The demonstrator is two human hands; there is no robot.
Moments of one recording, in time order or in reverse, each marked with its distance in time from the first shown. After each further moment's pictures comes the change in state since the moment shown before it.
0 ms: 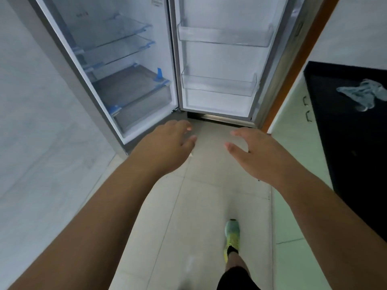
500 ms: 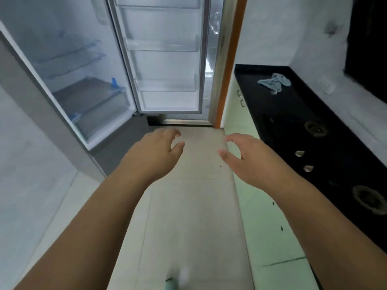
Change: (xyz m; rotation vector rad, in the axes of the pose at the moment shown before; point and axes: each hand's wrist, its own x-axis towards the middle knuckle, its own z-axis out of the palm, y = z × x) left_hand -0.175 0.076 0.017 -0.018 -0.006 0.210; right_hand -0.256 -0.002 -0.020 -0.018 0.166 0.223
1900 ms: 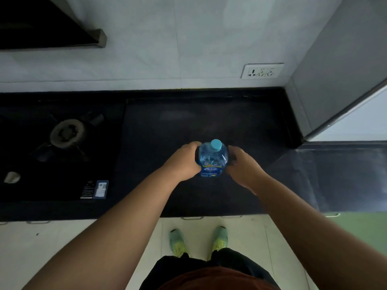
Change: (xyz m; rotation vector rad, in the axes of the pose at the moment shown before) left_hand -0.245 0.541 0.434 0.209 -1.167 1.221; right_hand -0.536 0.392 0.092 0.676 0.643 1.597
